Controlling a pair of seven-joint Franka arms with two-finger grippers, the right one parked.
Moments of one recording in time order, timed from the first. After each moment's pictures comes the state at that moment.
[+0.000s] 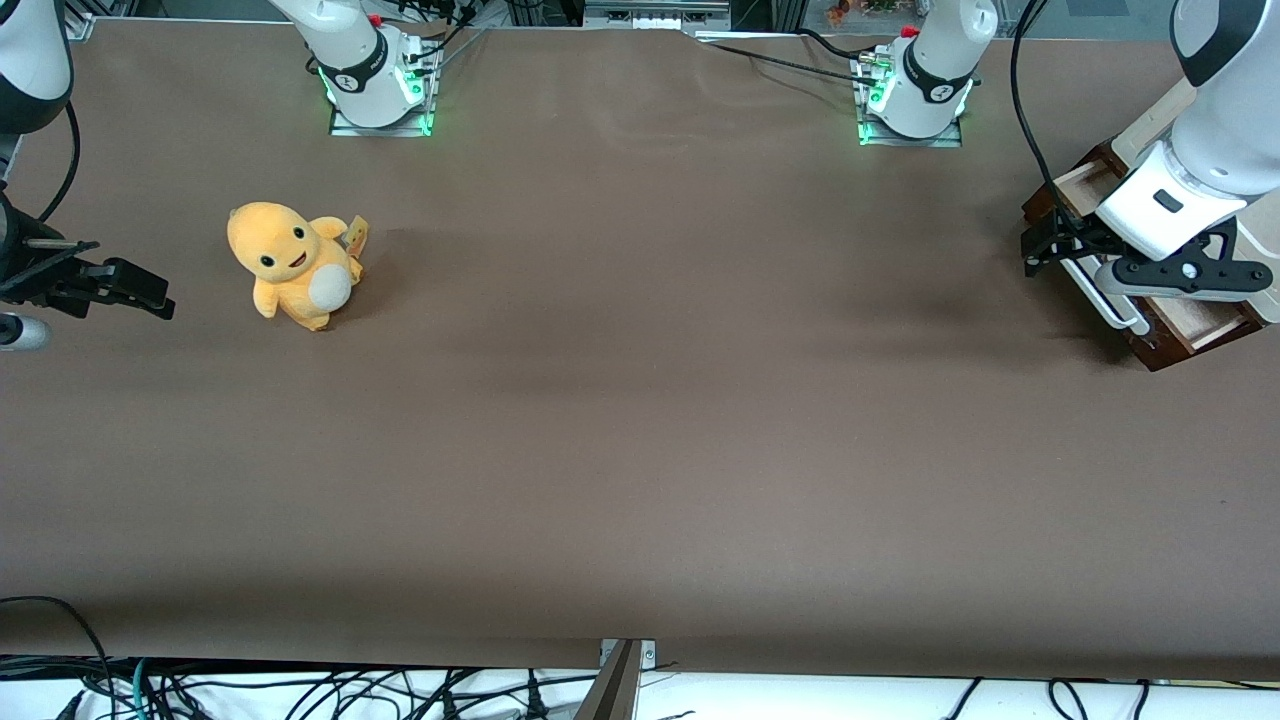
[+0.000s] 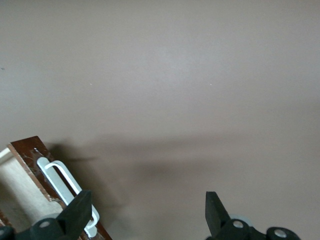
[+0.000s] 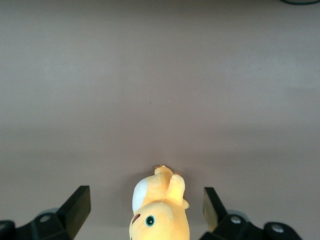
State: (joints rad) arm -0.04 -0.02 -0.05 -1.75 0.04 1.70 -0.03
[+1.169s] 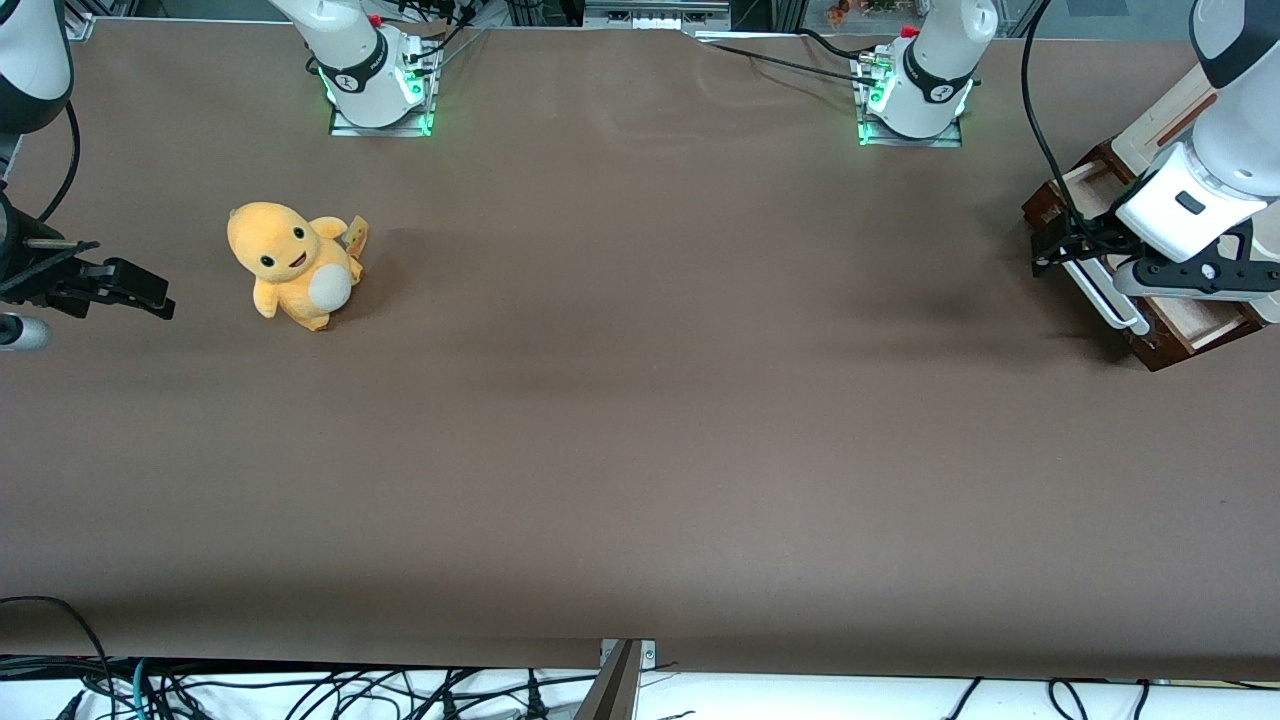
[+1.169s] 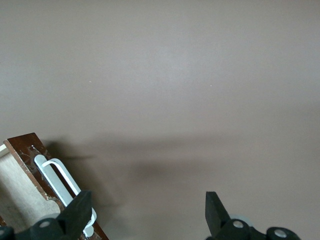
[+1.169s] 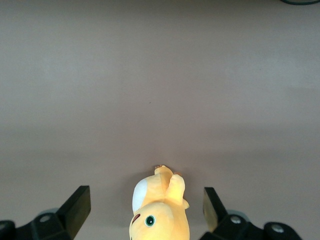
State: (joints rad) arm -0.01 -0.02 -0.06 -1.76 0.02 1.71 -0.03
